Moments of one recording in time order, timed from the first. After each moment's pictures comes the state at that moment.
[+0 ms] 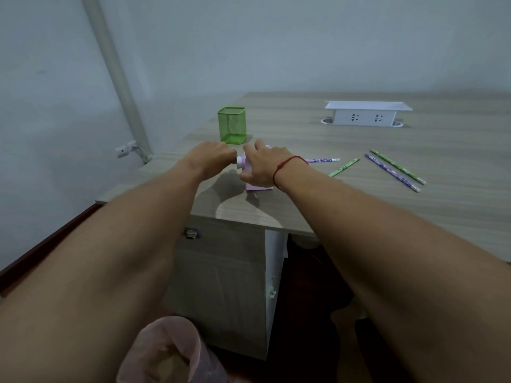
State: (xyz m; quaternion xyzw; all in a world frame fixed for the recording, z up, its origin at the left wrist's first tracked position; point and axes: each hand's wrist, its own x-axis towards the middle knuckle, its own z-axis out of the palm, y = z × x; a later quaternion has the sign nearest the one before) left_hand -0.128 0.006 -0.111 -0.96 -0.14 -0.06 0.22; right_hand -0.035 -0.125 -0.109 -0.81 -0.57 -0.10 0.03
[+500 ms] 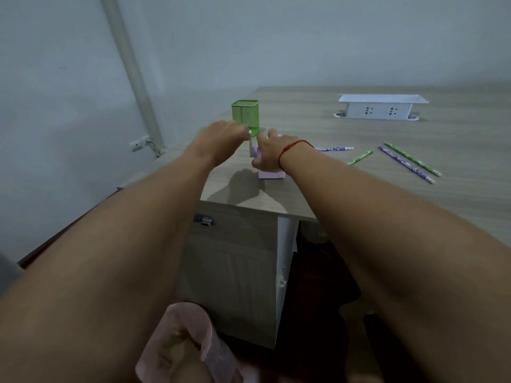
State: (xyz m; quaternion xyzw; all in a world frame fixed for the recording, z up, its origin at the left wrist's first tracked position) left_hand -0.143 -0.015 -0.087 -0.95 -0.15 -0.19 0.19; right_hand -0.038 -0.111 -0.101 -0.84 -0.53 -0.07 0.01
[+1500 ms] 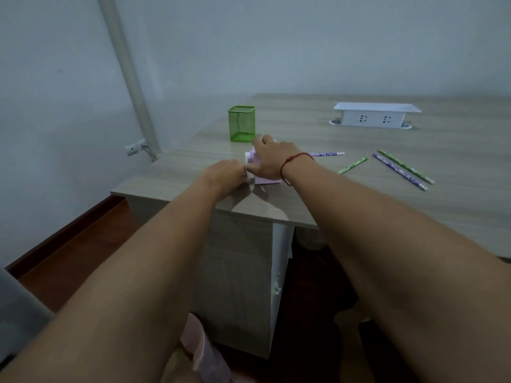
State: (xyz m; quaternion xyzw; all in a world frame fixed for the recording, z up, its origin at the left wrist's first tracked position) left_hand -0.146 -0.033 -0.139 -0.97 -0.25 -0.05 0.01; right_hand -0.034 -0.112 -0.116 -0.81 -0.57 -0.12 0.02
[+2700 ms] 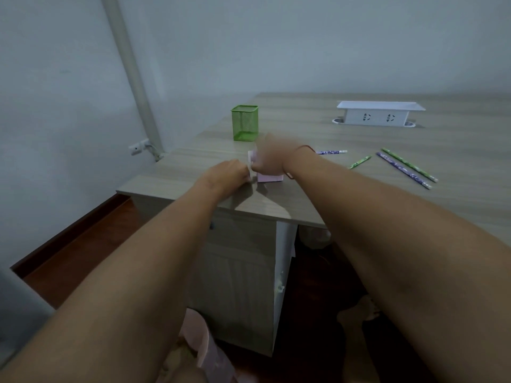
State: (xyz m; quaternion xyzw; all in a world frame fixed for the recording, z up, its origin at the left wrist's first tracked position) left_hand -0.155 -0.027 -0.142 -0.97 -0.23 -0.06 0.03; right_hand -0.040 -0.109 -0.107 -0.82 -0.57 -0.08 0.00
